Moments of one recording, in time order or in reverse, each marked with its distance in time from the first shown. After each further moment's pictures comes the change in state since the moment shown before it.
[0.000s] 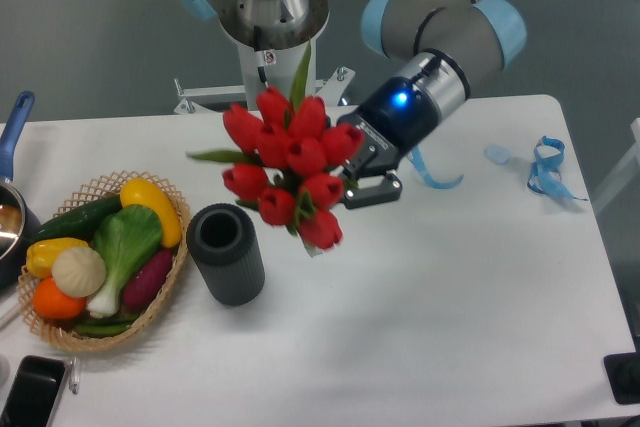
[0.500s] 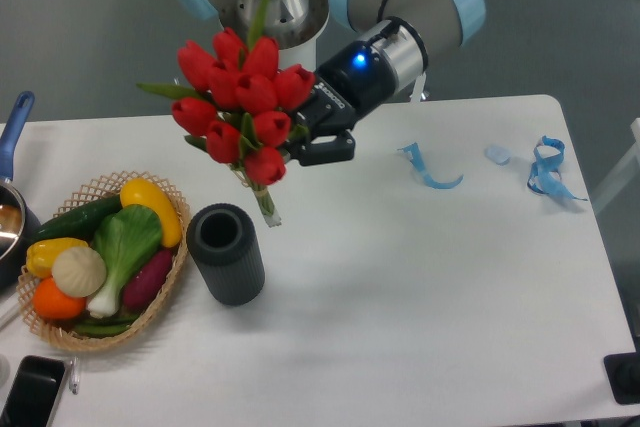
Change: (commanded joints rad) arm -0.060 0.063 -0.077 -0.005 -0.012 0.000
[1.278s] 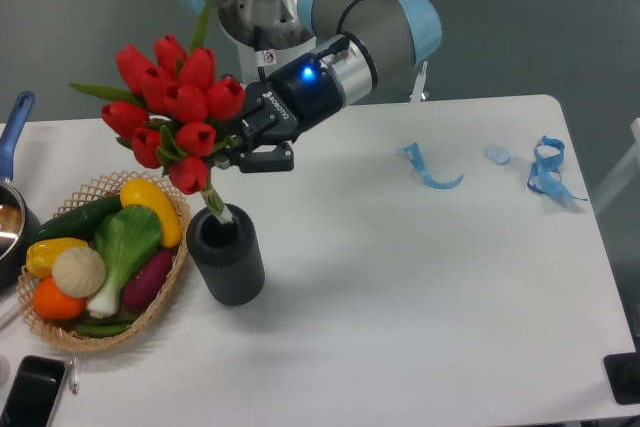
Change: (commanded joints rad) arm -0.060 -0.043 -0.006 0.000 0.006 0.002
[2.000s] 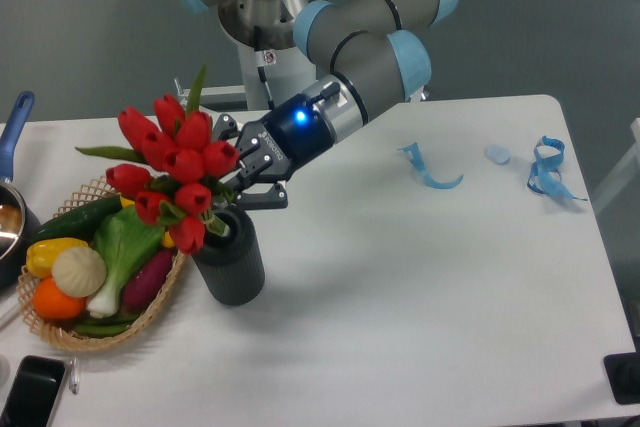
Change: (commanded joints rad) arm -0.025 -0.068 -0.052 0.003 0.124 0.049
